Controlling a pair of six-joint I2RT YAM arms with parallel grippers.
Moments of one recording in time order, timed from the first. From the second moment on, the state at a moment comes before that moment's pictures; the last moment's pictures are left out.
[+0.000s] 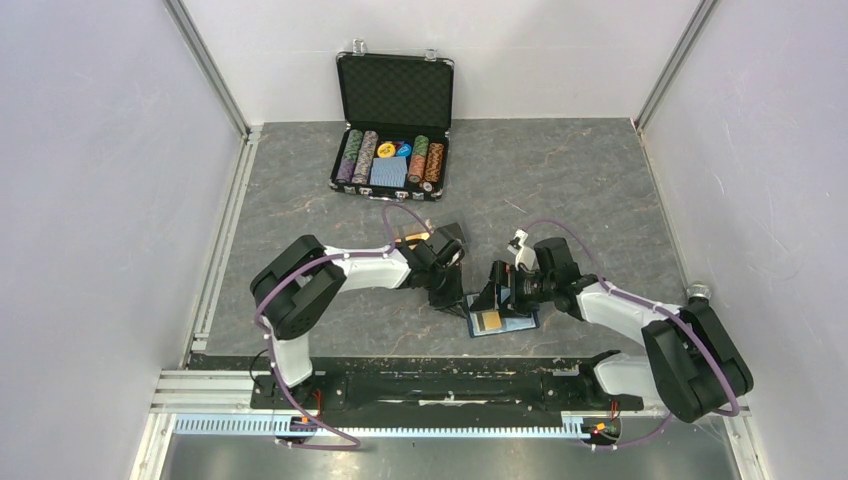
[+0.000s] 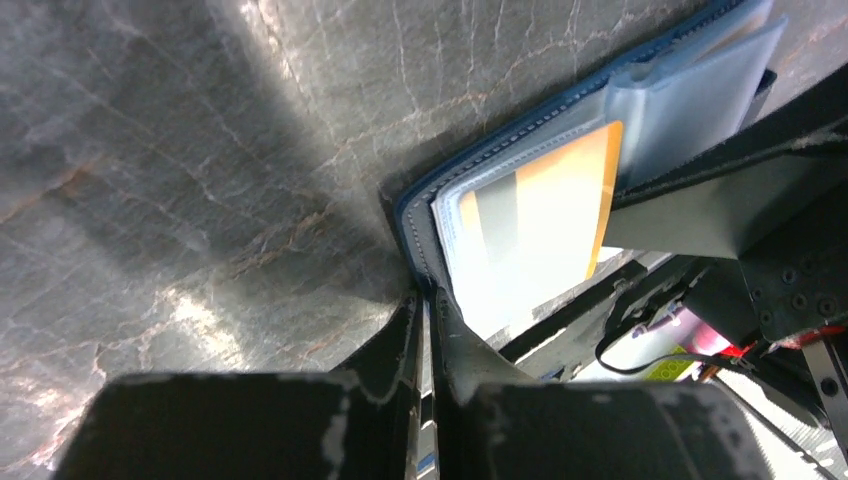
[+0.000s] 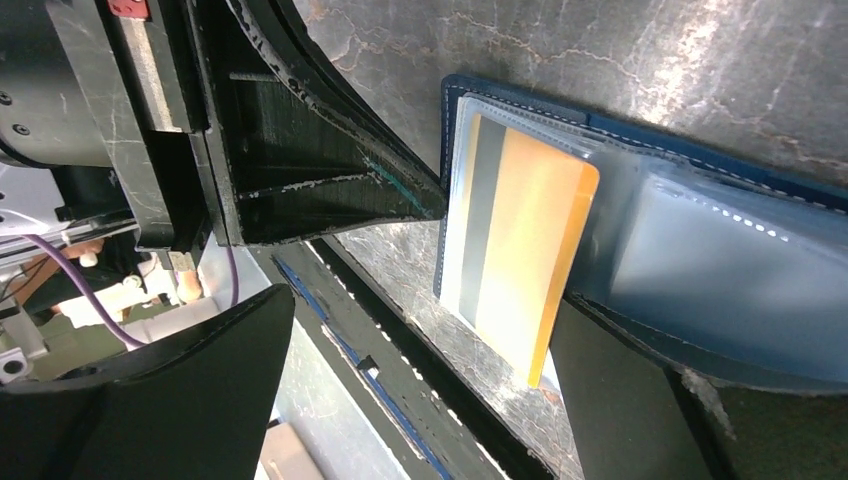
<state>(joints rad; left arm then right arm) -0.89 1.85 1.01 -0.23 0.34 -0.92 0.41 1.27 0.39 0.01 -0.71 0.61</state>
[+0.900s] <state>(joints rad) -0.89 1.92 1.14 -0.36 0.33 -0.84 0.30 1.24 0.64 -0.48 -0.42 0.28</state>
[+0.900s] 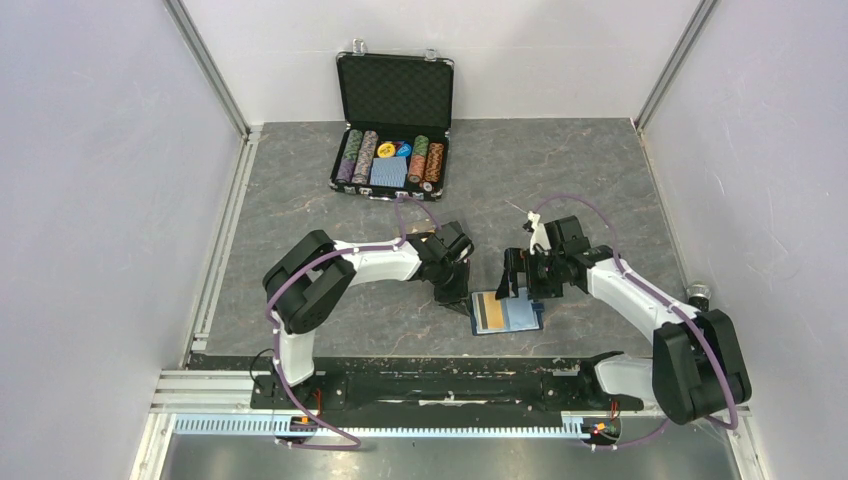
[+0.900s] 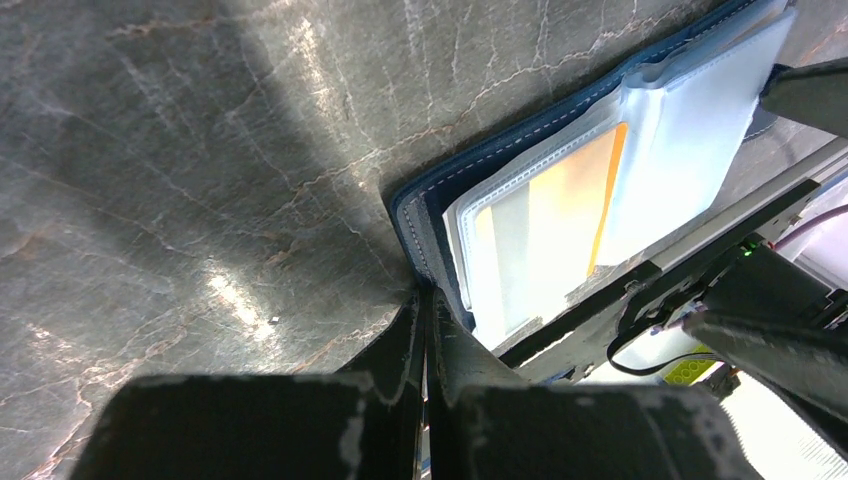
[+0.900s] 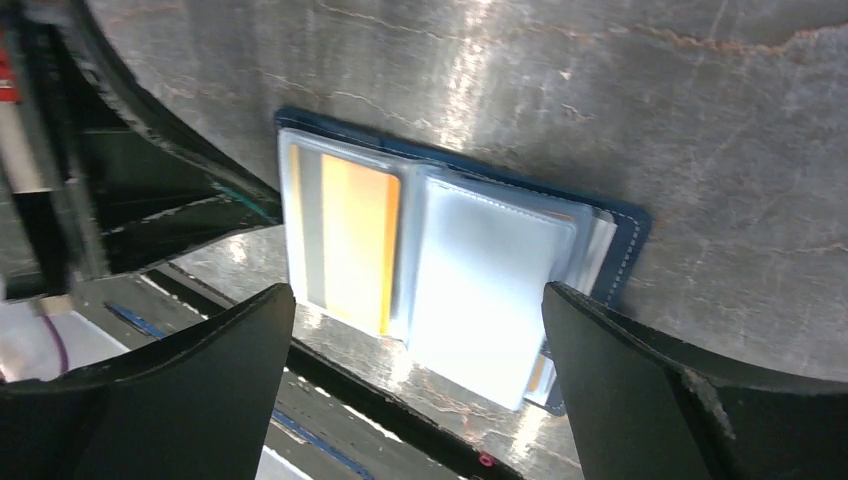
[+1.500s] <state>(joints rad) -0.89 1.93 1.15 -0.37 0.34 -0.83 0.27 1.28 0.63 -0.54 -0.37 0.19</state>
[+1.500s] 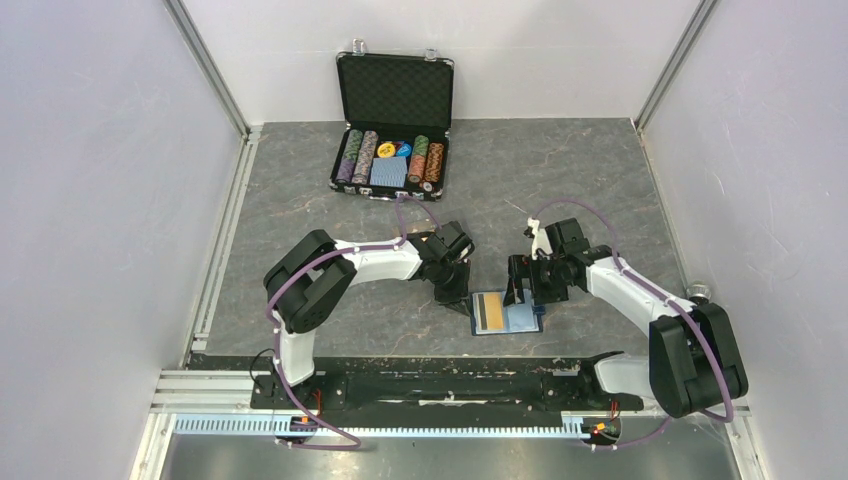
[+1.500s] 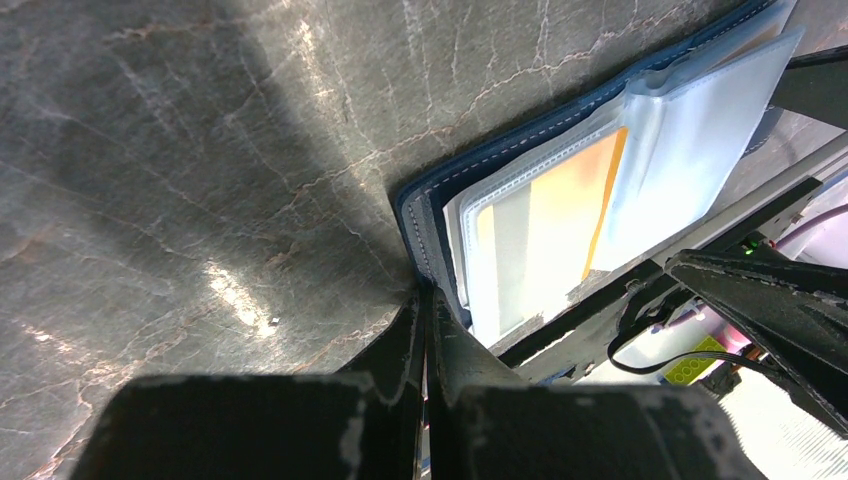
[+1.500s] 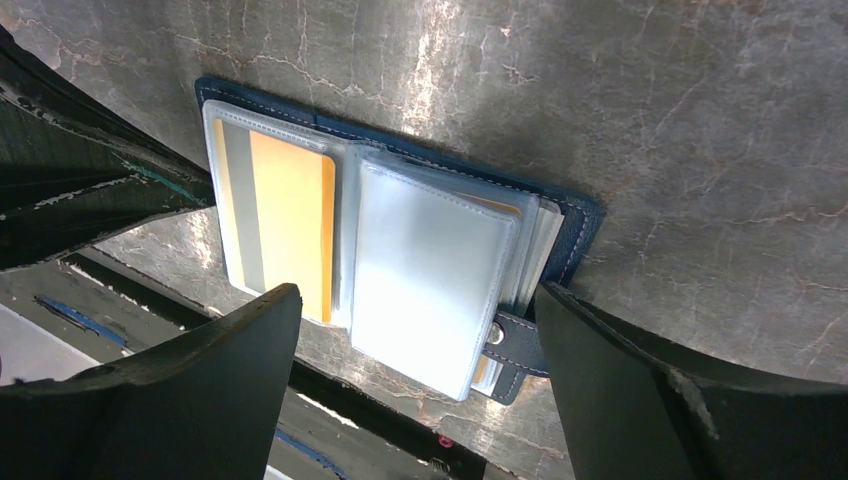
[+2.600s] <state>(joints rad) -0.89 1.92 1.14 -0.36 0.34 -0.83 0.24 1.18 0.53 -0.67 -0.43 0.19</state>
